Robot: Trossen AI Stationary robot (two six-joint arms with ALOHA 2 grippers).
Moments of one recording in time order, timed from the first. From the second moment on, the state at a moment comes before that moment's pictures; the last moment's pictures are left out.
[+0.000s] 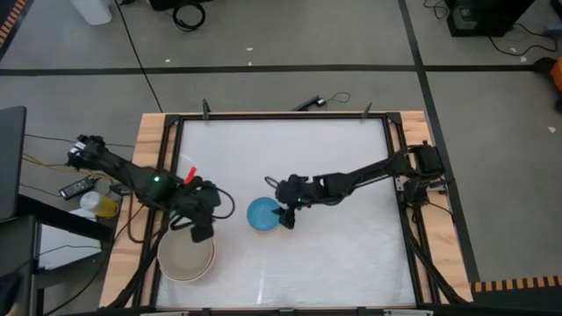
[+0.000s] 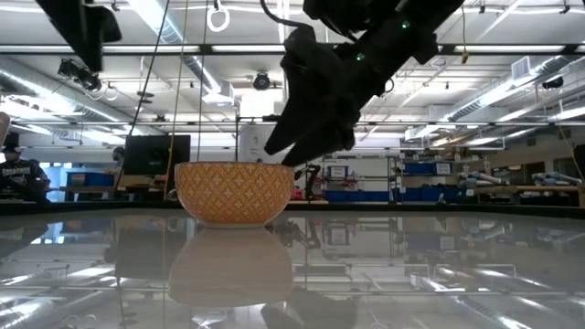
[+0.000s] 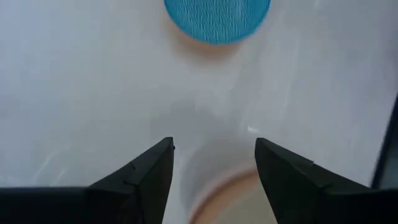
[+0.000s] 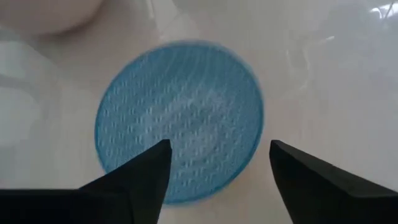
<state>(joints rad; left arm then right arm) -0.45 1.18 1.12 -1.15 -0.18 -0.76 0.10 1.85 1.14 -0.07 0.09 0.40</state>
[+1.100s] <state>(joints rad) -0.19 1.18 0.88 -0.43 -0.26 -0.58 0.14 1.93 1.15 0.03 0.55 0.39</state>
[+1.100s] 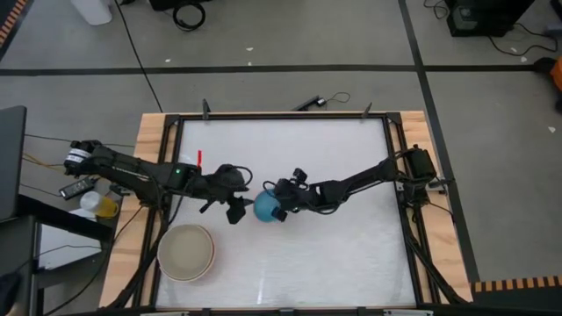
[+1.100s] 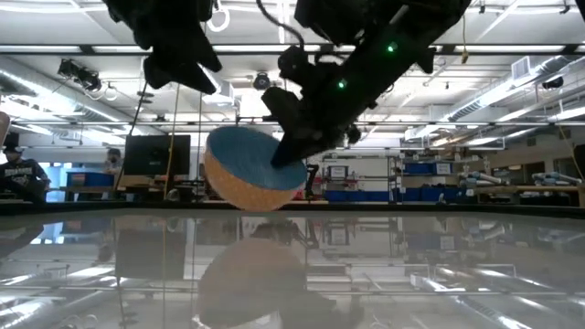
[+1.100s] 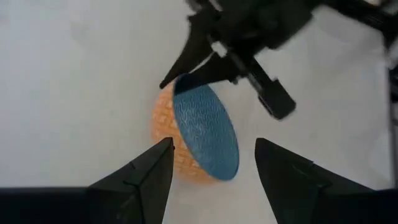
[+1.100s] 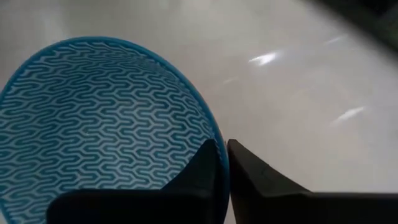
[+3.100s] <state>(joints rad) -0.58 1.28 1.29 -1.49 -0.09 -0.81 0.39 1.65 1.21 -0.04 0.88 0.19</state>
